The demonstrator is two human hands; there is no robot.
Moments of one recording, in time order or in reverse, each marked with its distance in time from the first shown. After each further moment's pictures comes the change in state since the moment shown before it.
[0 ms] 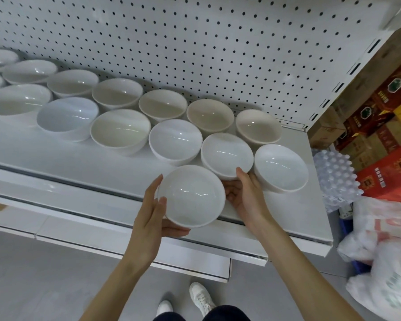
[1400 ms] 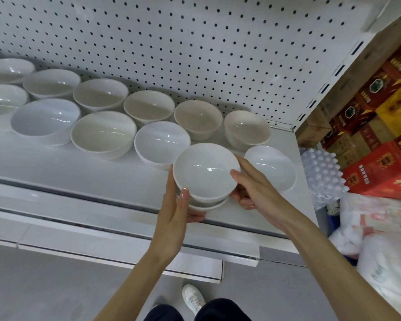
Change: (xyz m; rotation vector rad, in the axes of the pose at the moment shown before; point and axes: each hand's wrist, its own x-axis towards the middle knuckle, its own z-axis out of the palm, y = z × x) left_hand 0.026 -0.018 0.050 0.067 -0.180 0.208; right_hand -0.017 -0.056 -0.021 -0.589 -0.291 -0.092
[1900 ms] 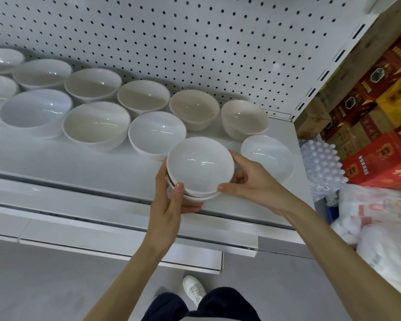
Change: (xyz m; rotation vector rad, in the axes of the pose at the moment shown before) left_hand 0.001 -0.006 0.000 0.004 0.079 0.042; right_hand 0.006 0.014 -0.013 -0.197 -0.149 -0.188
